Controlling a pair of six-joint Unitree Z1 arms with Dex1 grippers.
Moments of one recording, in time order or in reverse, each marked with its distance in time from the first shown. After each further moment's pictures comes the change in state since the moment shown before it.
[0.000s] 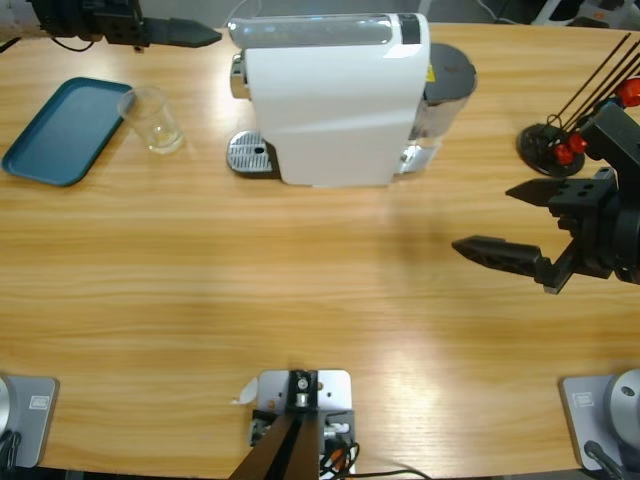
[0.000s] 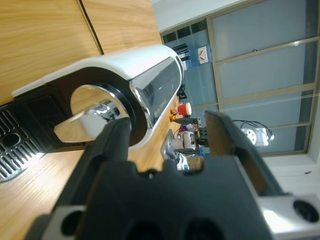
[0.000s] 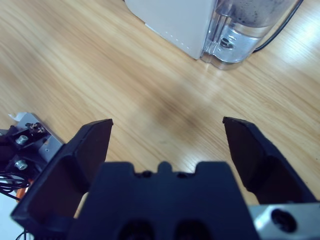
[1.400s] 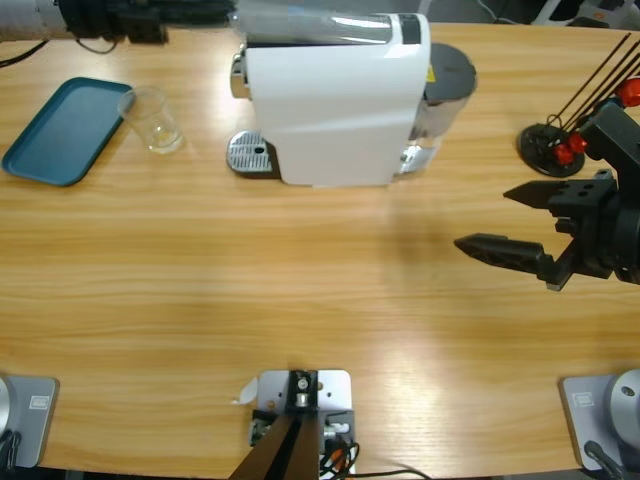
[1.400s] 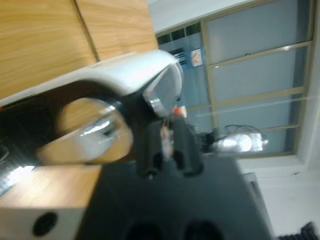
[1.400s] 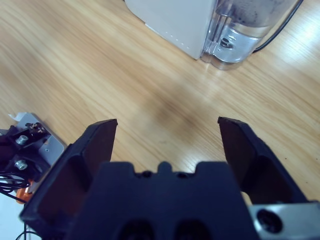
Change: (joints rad) arm 0 -0.029 0.046 0.013 -0.195 0.000 -0.133; arm 1 0.000 0.000 0.000 0.000 0.000 0.000
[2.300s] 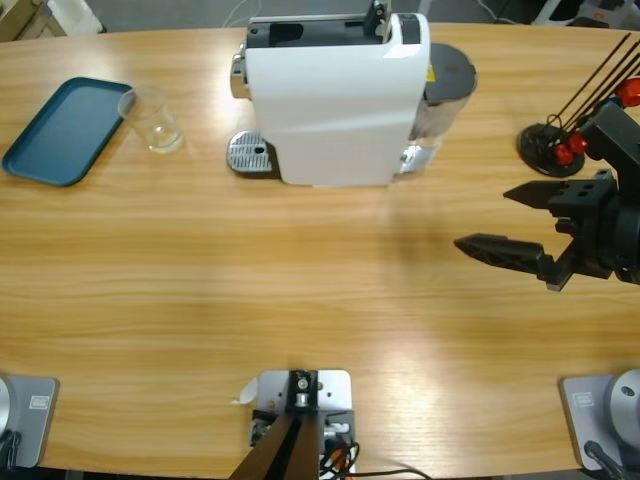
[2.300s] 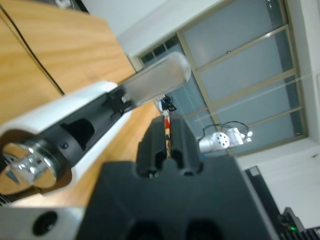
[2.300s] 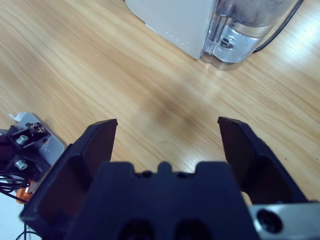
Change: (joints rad) arm 0 -0.009 -0.172 -0.053 -0.027 0.039 -0.016; arm 1 0.001 -0.001 0.000 0.000 0.000 0.000
